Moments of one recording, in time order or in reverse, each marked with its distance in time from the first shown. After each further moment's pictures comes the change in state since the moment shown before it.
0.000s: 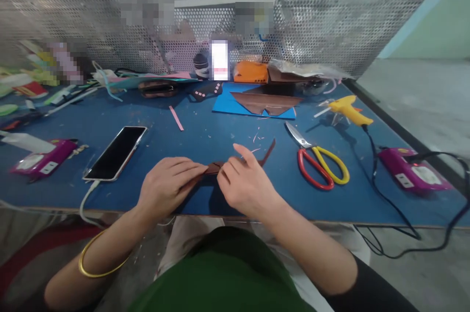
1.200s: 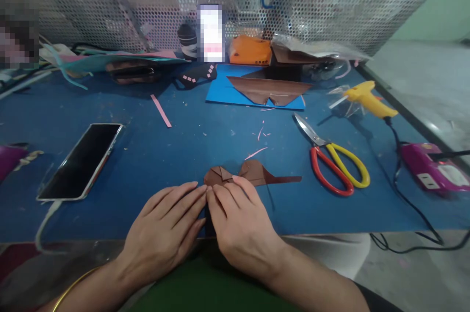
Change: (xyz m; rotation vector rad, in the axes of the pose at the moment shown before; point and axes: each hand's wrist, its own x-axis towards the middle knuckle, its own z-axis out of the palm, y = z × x) left_hand -0.030 0.021 0.005 0.014 -0.174 0.020; right_hand -0.011 -0.050 0.010 0.292 -0.102 0.277
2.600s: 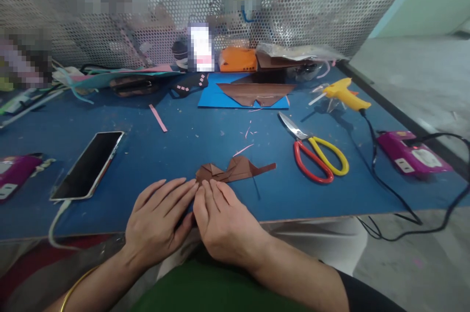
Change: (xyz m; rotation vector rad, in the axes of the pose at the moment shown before) left_hand 0.000 0.004 0.001 0.050 0.098 -0.057; right_hand -0.013 -0.008 0.012 -0.204 0.082 -0.146
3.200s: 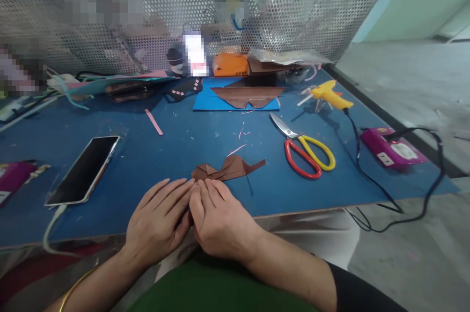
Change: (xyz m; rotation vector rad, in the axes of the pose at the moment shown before) left_hand 0.002 0.003 0.004 -0.016 -0.028 0.041; right_hand 0.003 0.000 0.000 0.070 0.024 0.044
